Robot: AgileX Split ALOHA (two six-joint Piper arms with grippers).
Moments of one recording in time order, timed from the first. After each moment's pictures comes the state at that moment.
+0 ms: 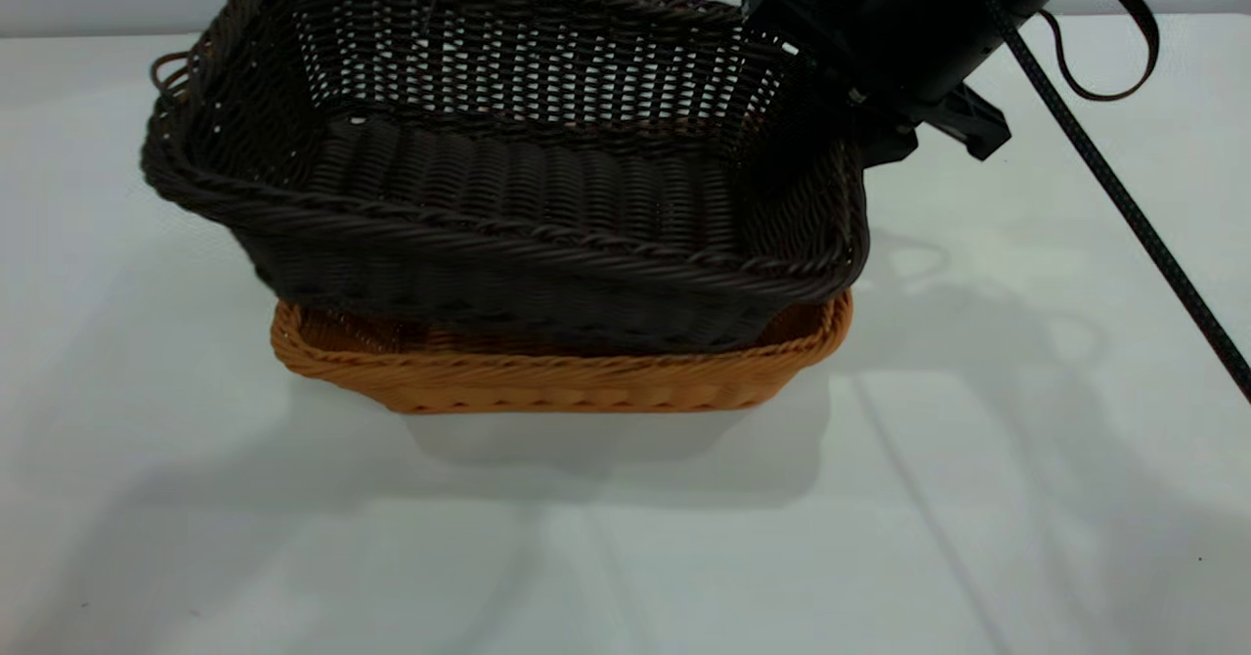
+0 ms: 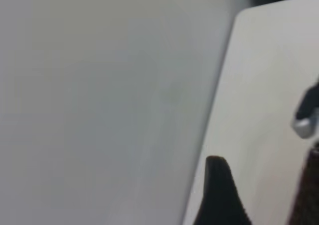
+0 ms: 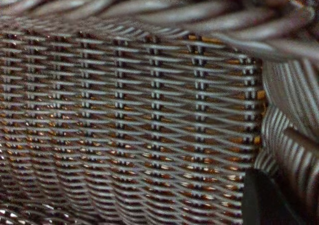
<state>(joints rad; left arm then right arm) -0.51 1.44 -1.50 -0.49 0.55 1.27 0.30 2.13 -1.22 0.96 0.62 -0.45</state>
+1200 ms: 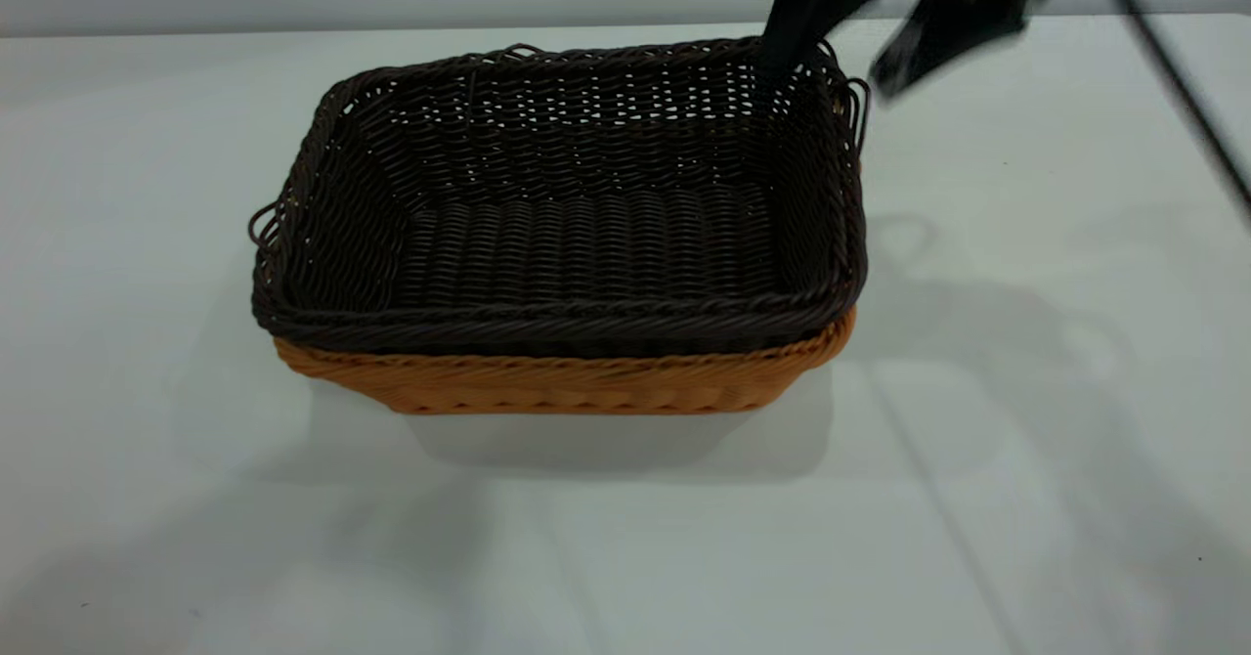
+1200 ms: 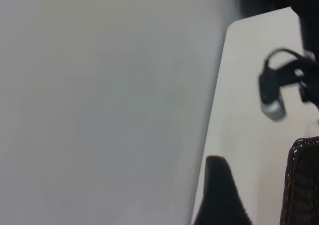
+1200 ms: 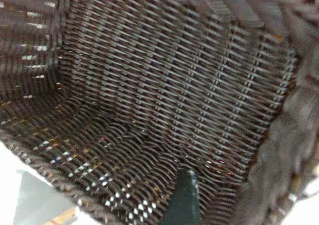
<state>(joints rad) -0.51 1.28 -1.50 -0.46 0.66 1.26 0.29 1.94 -1.31 0.63 0.79 -0.47</state>
